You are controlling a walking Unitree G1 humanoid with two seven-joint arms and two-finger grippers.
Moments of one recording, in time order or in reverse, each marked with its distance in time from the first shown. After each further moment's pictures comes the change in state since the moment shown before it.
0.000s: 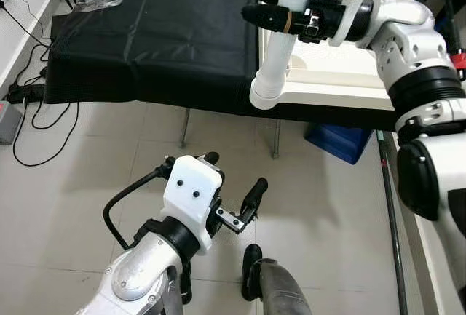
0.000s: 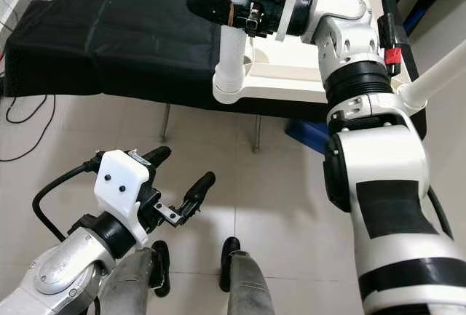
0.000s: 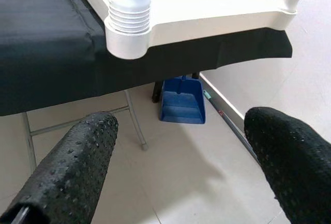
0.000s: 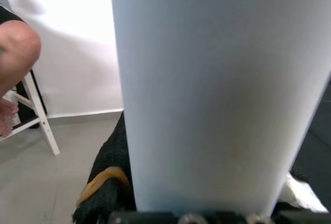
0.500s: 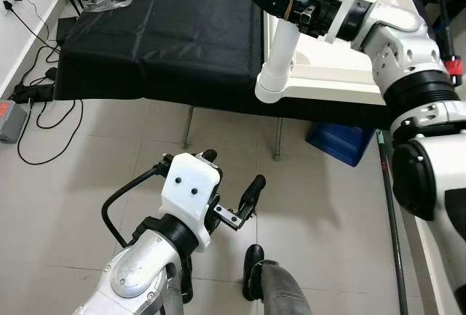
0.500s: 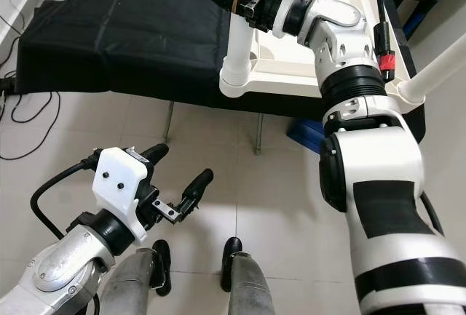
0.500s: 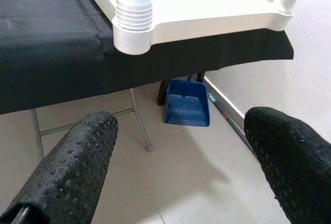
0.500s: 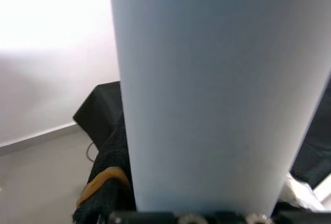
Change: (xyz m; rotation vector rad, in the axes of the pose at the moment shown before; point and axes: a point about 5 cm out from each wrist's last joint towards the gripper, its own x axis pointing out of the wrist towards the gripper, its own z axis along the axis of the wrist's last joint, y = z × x) left arm 0.001 0.003 0.001 0.005 -0.004 0.011; right arm -0.001 -0.014 -0.015 0.082 0.022 -0.329
